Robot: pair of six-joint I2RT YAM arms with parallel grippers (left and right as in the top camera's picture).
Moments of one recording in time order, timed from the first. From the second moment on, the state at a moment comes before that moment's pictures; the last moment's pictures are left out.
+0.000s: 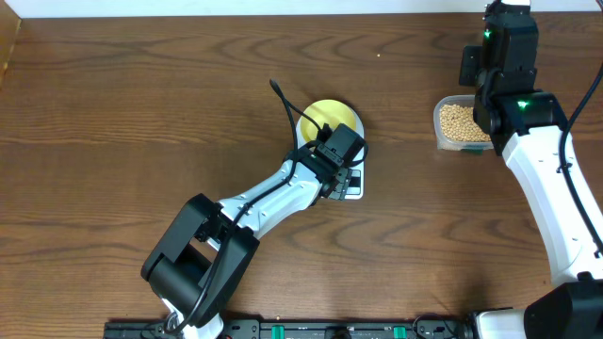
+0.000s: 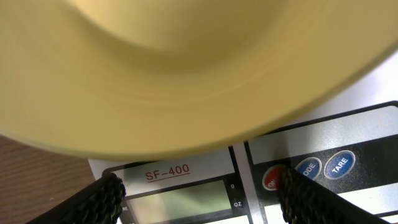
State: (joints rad) left arm -0.70 1.86 1.14 -0.54 -0.22 -0.35; right arm 0.12 1.56 1.38 -0.38 0.40 0.04
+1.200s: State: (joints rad) left arm -0.70 1.86 1.14 -0.54 -0.25 -0.35; right arm 0.12 1.56 1.38 -0.40 0.40 0.04
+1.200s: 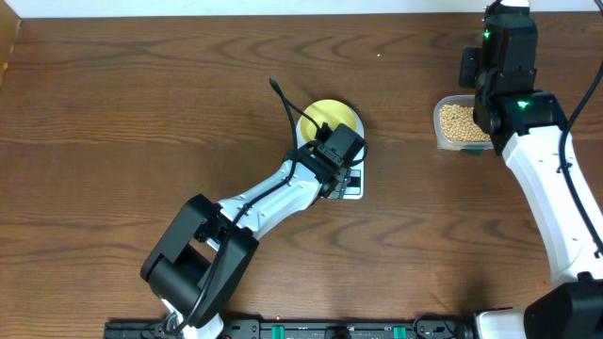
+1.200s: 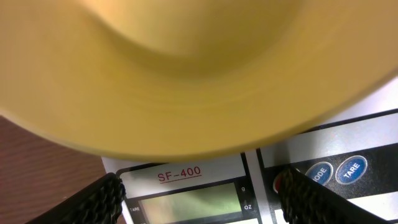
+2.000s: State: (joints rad) left arm -0.70 1.86 1.14 -0.54 -0.25 -0.35; right arm 0.12 1.56 1.38 -0.41 0.40 0.04
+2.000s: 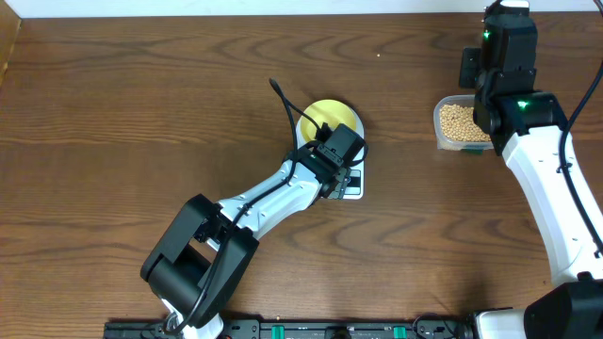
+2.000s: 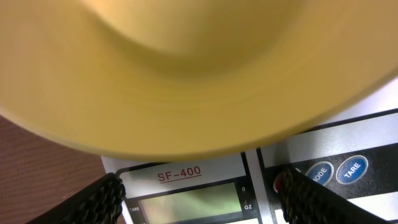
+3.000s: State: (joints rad) left arm -0.70 1.70 1.13 -0.55 -0.24 -0.35; right arm 0.12 1.56 1.38 -0.41 0.40 0.04
